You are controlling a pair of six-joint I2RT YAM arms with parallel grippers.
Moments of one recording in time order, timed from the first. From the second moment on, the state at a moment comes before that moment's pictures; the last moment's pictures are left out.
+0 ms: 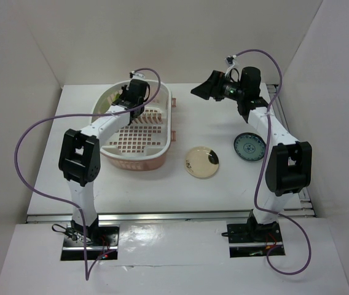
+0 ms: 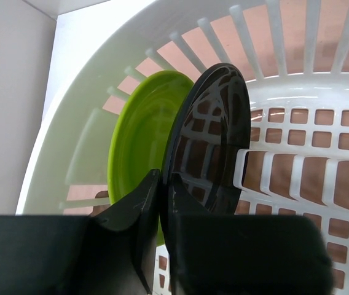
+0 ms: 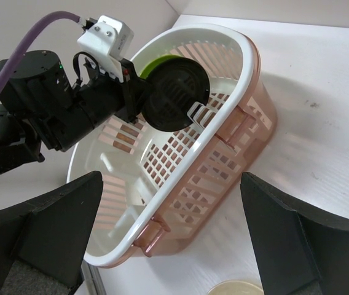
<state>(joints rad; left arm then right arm) -0.35 1.98 1.62 -0.29 -0.70 0.07 0.13 1.72 1.42 0.14 -0.80 0.54</state>
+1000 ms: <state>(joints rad) -0.35 1.99 1.67 -0.33 -0.64 0.01 0.13 1.73 1.41 0.14 -0.81 0.53</state>
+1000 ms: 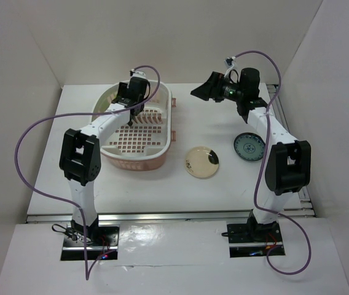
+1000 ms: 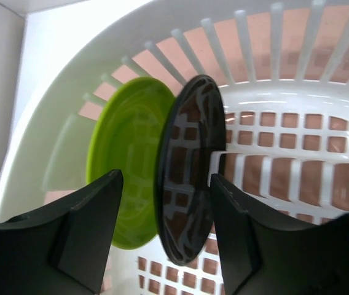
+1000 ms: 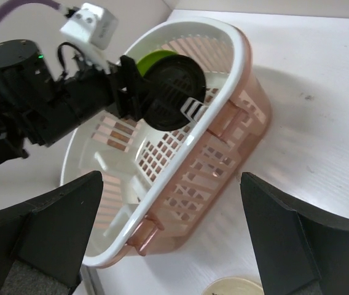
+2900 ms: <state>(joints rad) -0.42 1.57 1.72 -0.45 0.44 -0.38 0.14 1.39 0.64 -0.15 -0.35 0.45</state>
